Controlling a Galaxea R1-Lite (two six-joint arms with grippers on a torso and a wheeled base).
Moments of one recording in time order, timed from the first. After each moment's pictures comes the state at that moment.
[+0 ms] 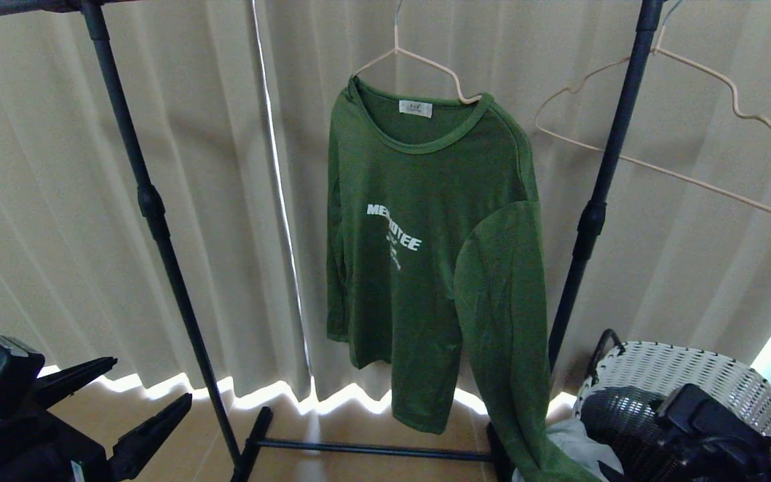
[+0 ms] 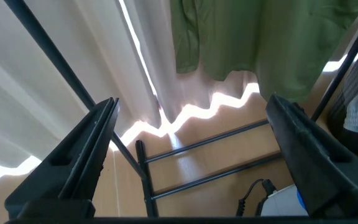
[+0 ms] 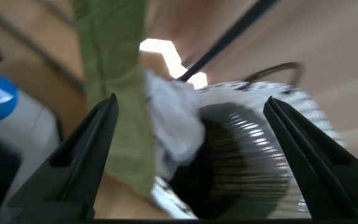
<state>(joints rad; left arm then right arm) -0.21 1.08 -0.12 -0.70 -0.08 0.18 0.39 1.40 -0.07 -0.69 -0.10 -0.36</state>
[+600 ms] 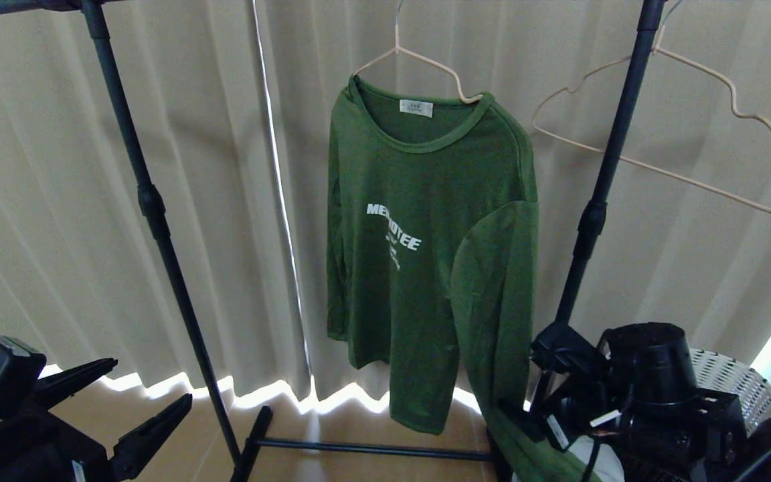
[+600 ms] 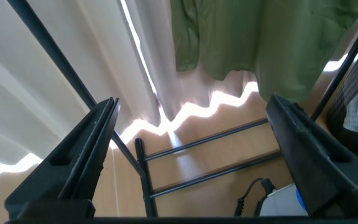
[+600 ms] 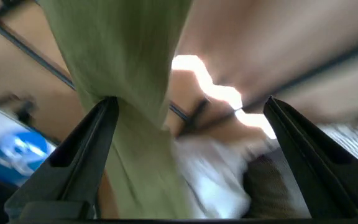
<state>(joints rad) -0.21 1.08 -0.11 -0.70 -0.08 0.18 0.49 1.84 -0.38 -0.83 -0.12 -0.16</state>
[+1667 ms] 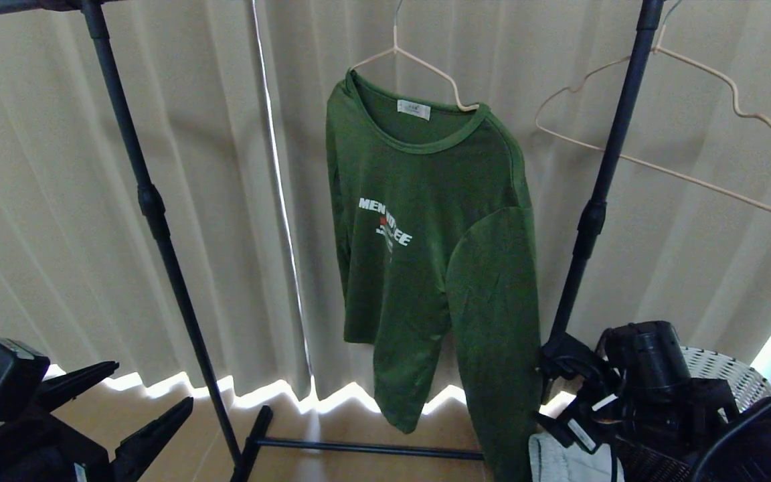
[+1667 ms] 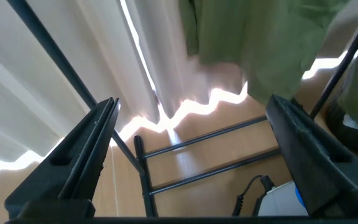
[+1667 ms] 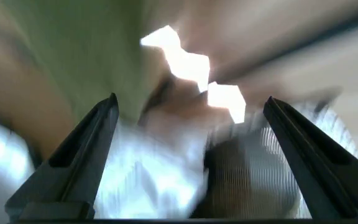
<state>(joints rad) -0.21 1.09 -0.11 -0.70 -0.08 0.18 0.37 1.87 -0.42 -0.62 -0.20 -0.35</state>
